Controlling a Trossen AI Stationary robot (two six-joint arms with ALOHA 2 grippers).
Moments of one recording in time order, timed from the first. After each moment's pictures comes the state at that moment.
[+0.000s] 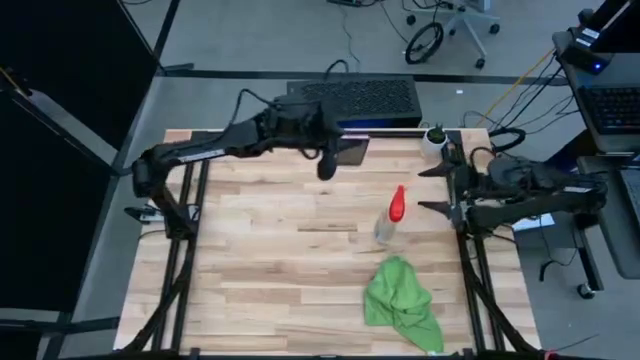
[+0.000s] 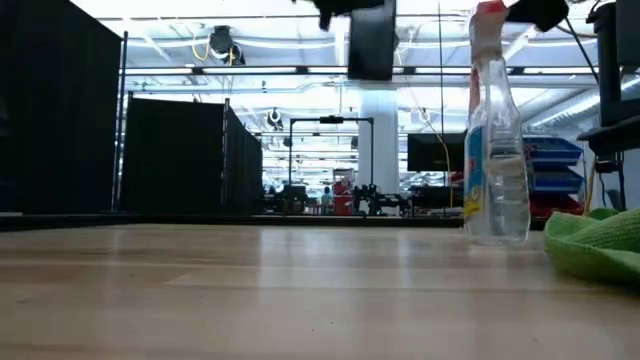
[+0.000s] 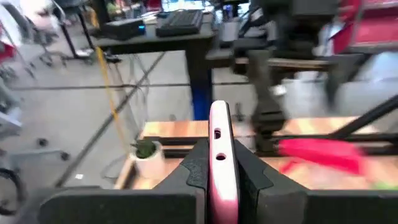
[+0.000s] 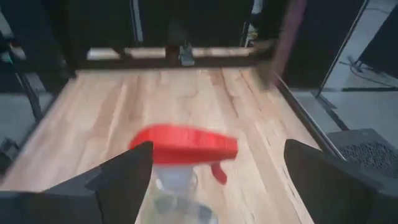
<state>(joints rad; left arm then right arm) 0.27 1.66 1.64 -0.21 0.25 0.04 0.09 0.52 0.89 -0.70 0.21 0.07</state>
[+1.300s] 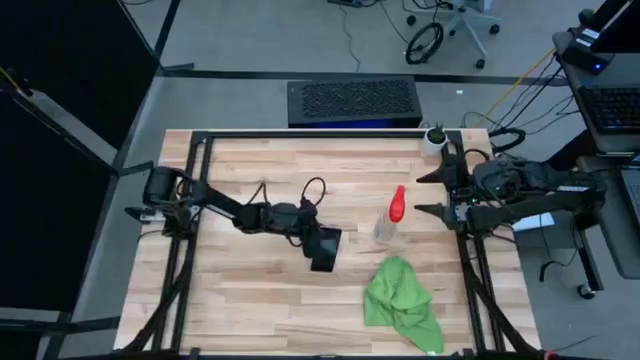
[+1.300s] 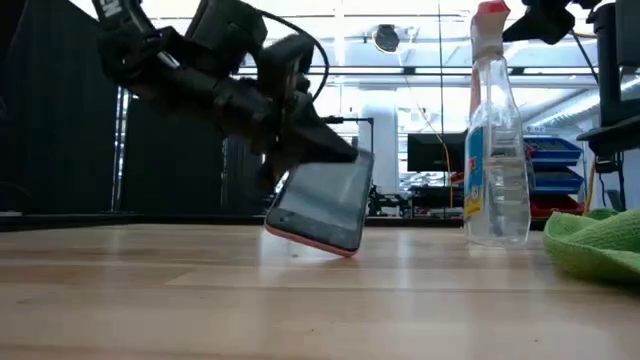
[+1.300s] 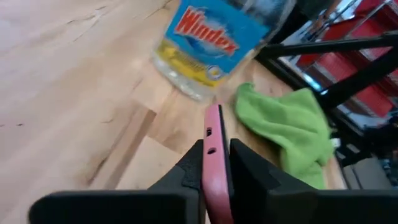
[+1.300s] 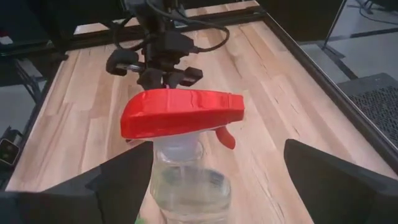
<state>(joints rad) -0.06 1.82 0.71 0.70 0.02 -0.62 0.09 0.60 0.89 -0.81 0.21 0.21</state>
